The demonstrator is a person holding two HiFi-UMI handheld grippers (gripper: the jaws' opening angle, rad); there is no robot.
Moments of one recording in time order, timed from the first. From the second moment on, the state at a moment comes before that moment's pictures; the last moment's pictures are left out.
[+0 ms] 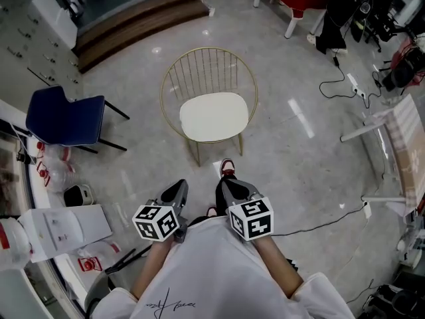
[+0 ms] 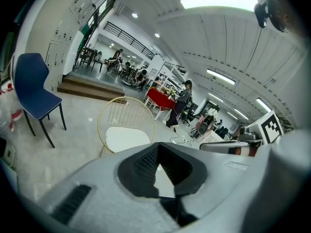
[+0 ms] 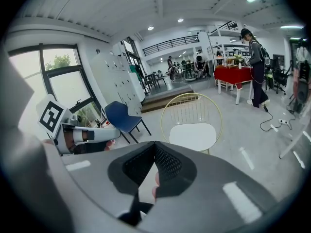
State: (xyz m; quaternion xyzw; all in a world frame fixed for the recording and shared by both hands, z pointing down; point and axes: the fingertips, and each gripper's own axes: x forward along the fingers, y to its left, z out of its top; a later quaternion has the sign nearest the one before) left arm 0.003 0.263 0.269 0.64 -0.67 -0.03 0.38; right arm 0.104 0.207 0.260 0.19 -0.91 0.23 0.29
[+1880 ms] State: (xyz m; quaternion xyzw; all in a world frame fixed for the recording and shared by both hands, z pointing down) left arm -0.177 -0.081 0.318 0.57 -0.71 -0.01 0.42; right arm -0.067 -0.151 0.321 0.11 -0.89 0.26 0.35
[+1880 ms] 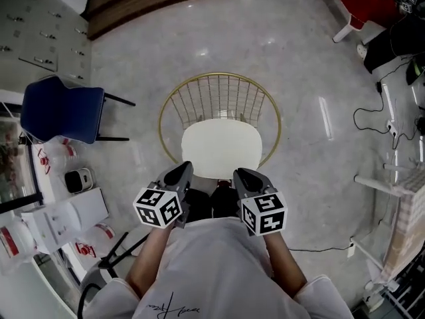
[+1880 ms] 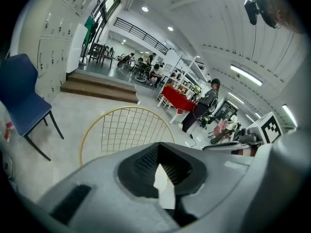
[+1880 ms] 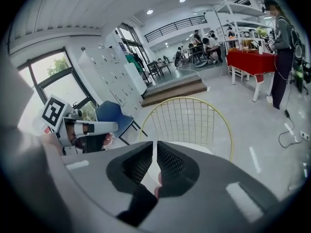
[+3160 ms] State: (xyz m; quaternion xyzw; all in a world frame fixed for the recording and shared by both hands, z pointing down) left arm -0.164 -0.041 0.519 0.51 -0.67 -0.02 0.54; right arm -0.038 -0.170 0.511 0.15 -0.86 0.25 0.42
